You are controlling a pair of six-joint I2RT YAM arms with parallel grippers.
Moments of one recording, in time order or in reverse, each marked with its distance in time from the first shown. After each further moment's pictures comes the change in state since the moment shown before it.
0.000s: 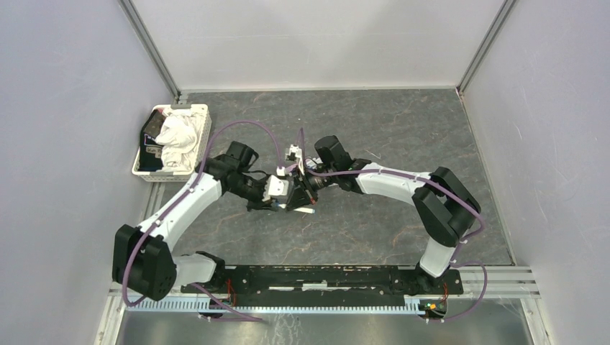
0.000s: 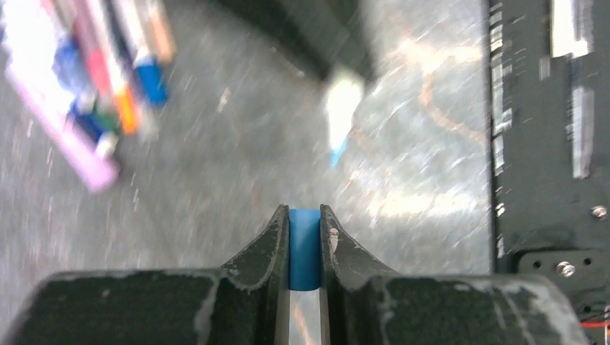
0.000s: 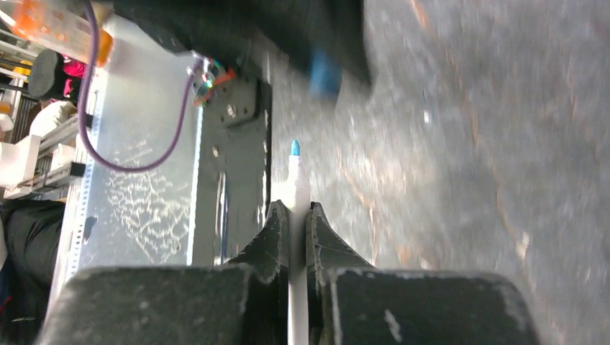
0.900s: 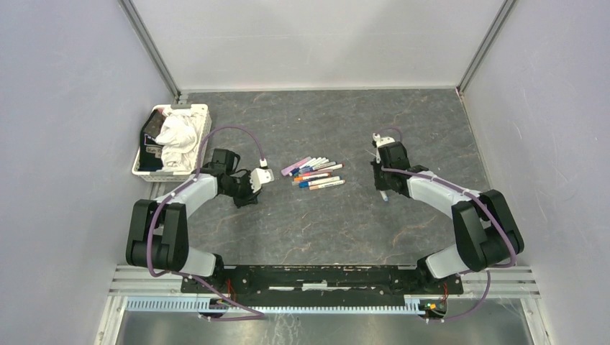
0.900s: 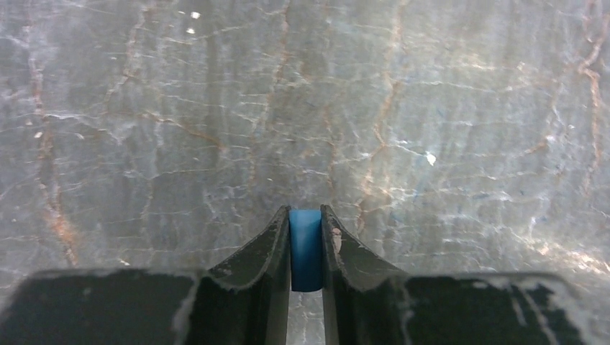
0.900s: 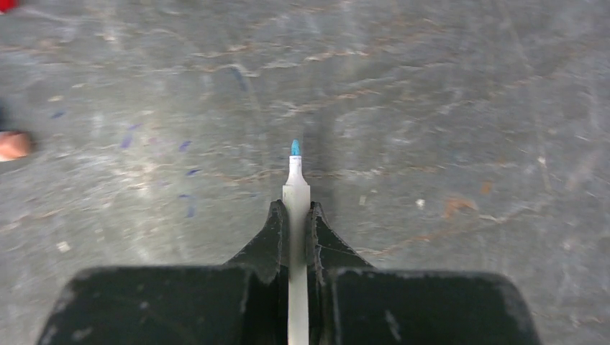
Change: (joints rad) left arm 0.241 0.169 -0.215 0.446 -0.210 -0.183; right arm -0.410 -0.289 -0.356 -0.231 1.148 0.062
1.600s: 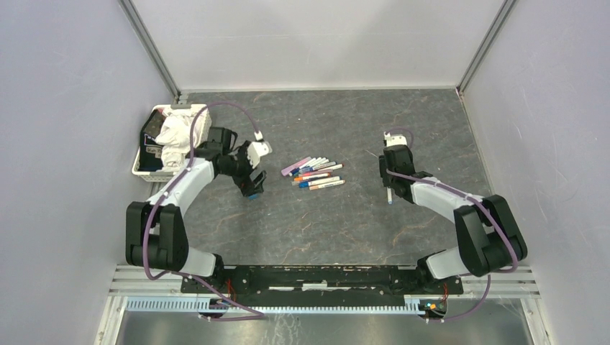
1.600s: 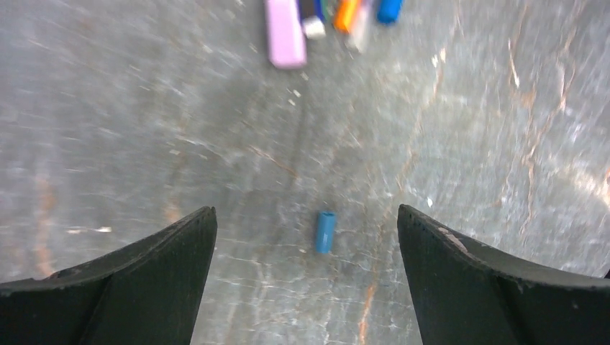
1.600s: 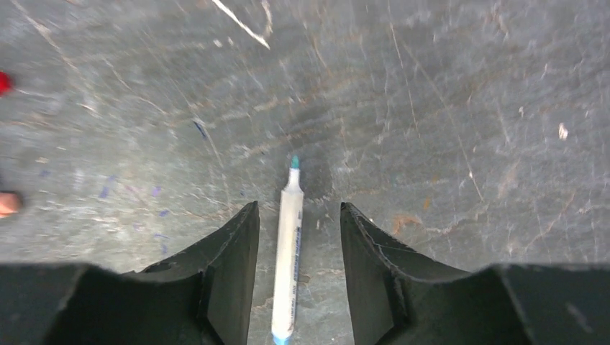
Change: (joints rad) left arm 0.000 0.000 0.243 -0.142 0.011 -0.180; right arm -0.030 -0.034 -0.065 0.133 0.155 -0.009
